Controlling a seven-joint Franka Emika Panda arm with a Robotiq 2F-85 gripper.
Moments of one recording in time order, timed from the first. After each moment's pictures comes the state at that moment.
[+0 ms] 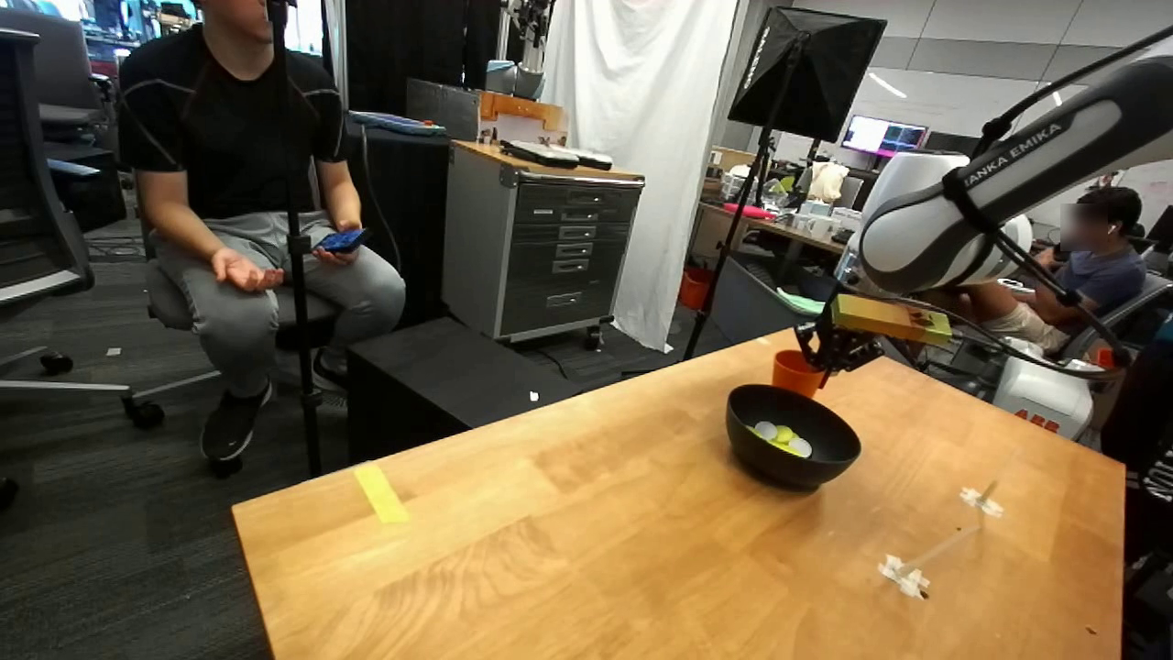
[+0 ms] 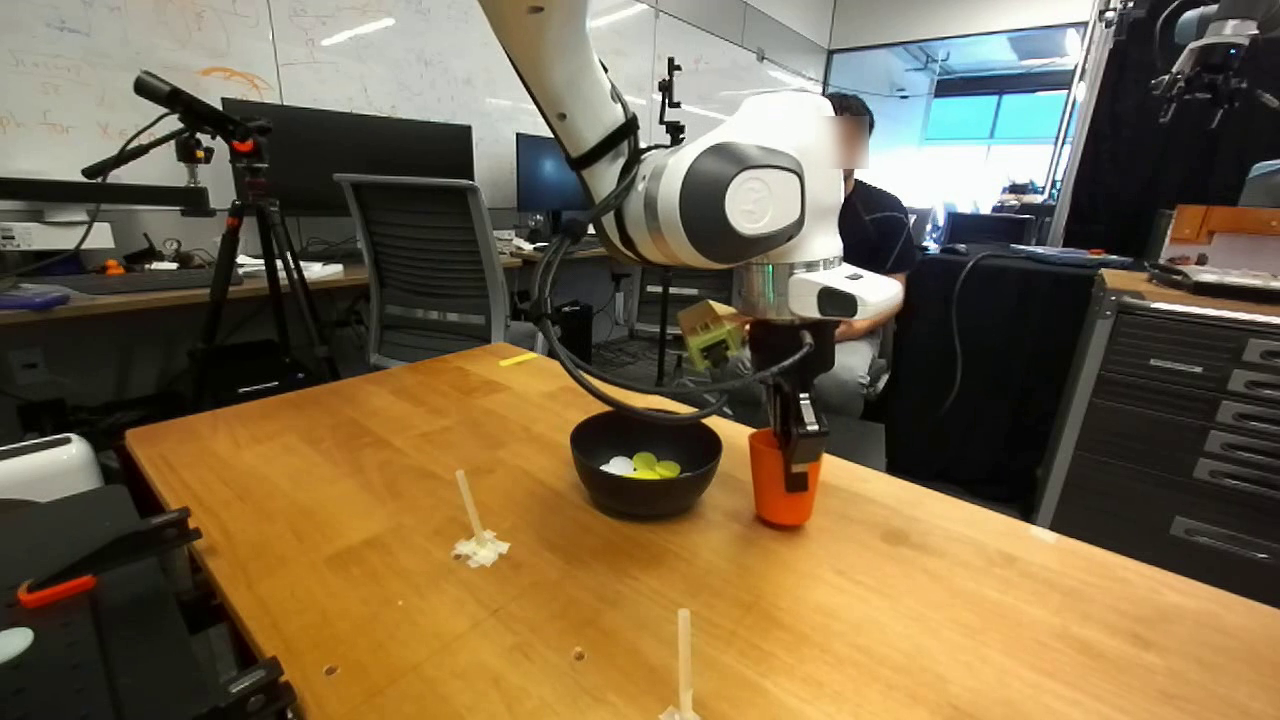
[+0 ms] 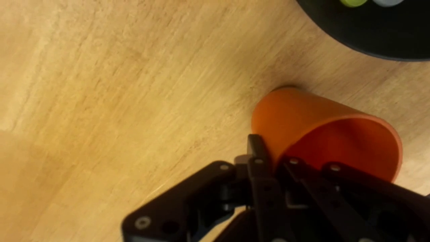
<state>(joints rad) -0.11 0.66 -0.21 -1.81 0.01 2.58 0.54</state>
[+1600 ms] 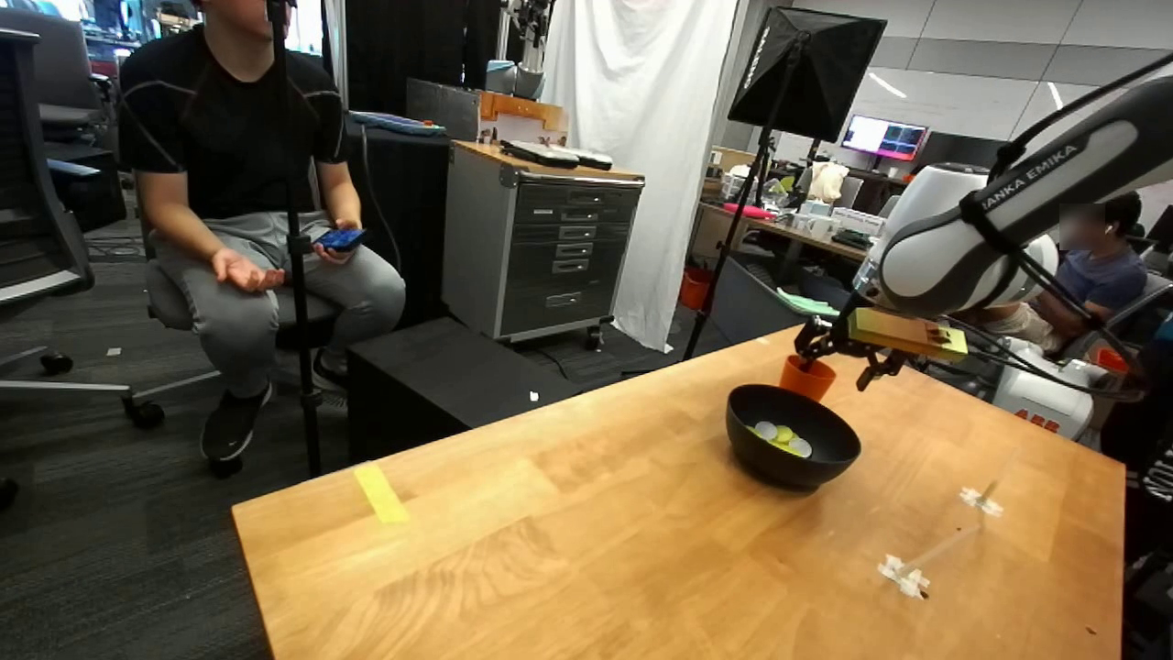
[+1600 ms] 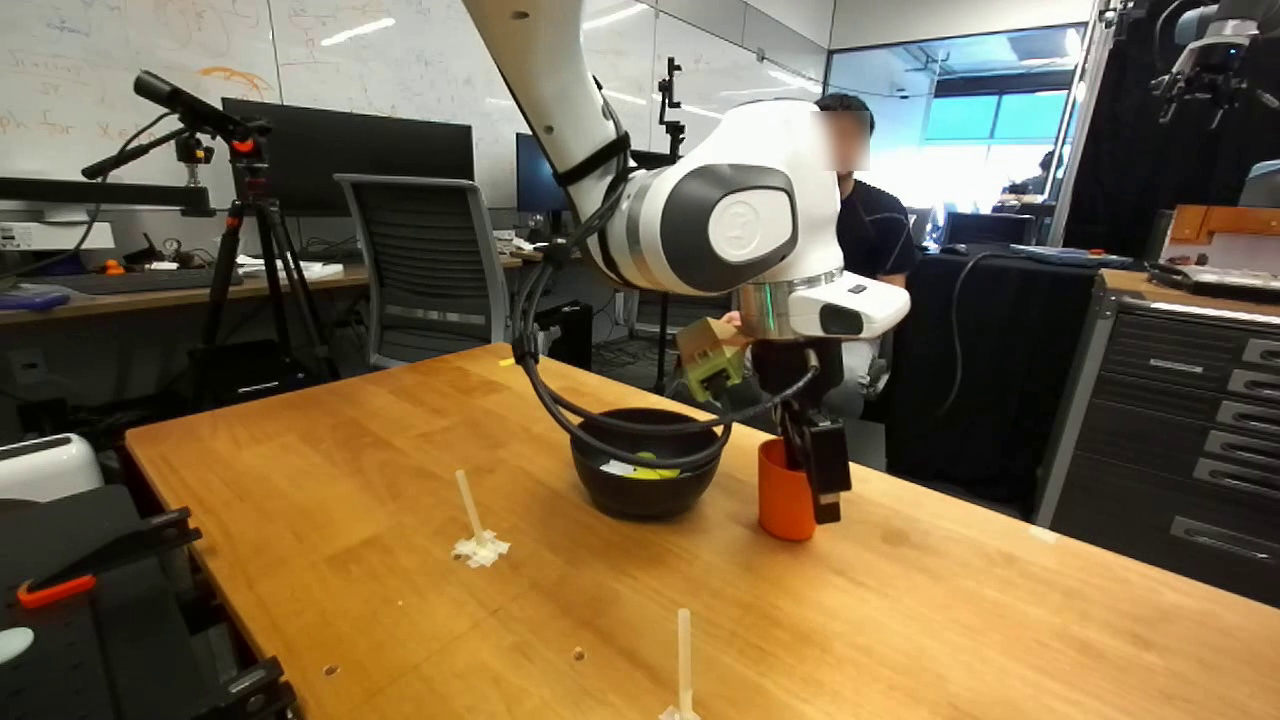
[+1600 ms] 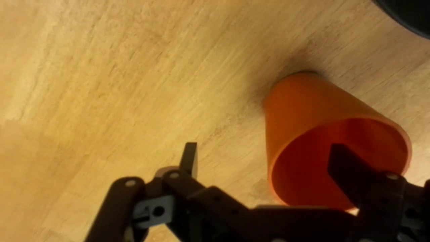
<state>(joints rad) -0.11 0.64 -0.24 -1.91 0.01 2.75 0.51</state>
